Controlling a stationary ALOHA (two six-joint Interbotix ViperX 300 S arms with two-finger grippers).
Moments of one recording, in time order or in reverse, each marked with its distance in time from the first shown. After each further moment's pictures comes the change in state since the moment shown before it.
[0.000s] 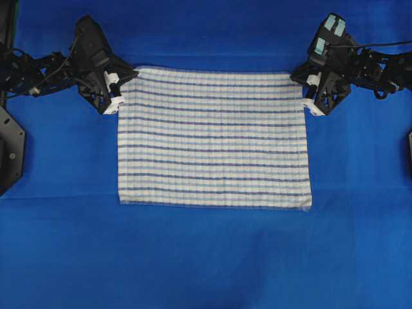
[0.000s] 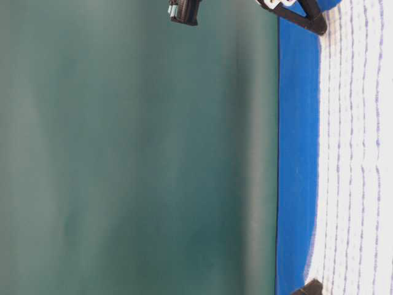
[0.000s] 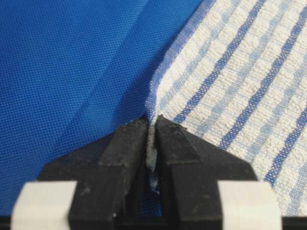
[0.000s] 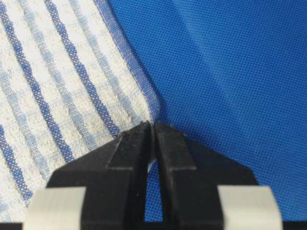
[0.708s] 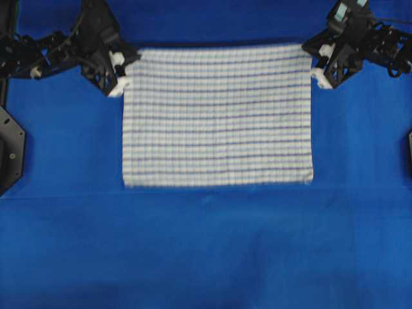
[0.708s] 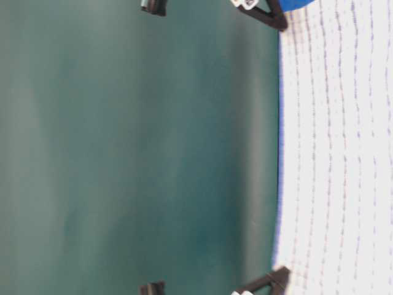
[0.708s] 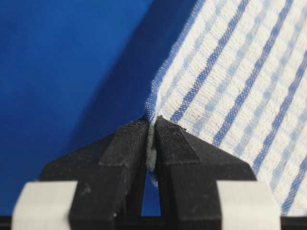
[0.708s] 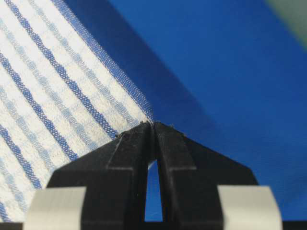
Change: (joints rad) left arm 0.048 -0.115 -0.101 -0.002 0.066 0.006; right arm -0.149 -0.126 -0.017 0.011 0.038 -0.012
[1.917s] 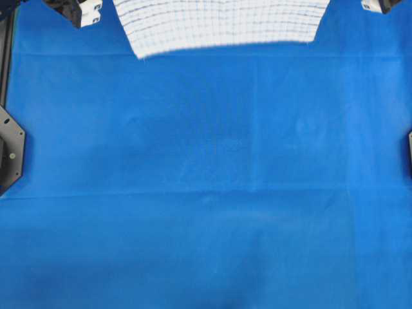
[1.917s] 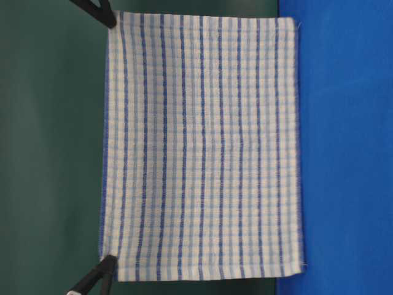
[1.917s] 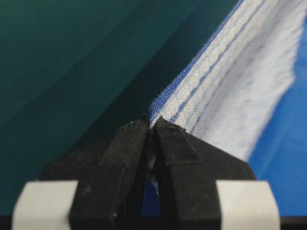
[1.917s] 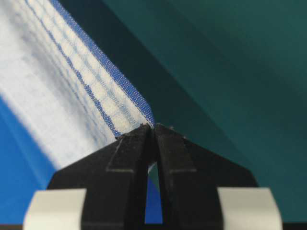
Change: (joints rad) left arm 0.048 -0.460 -0.158 0.000 0.115 0.097; right arm -0.061 -0.483 -0.295 -0.035 0.489 -0.150
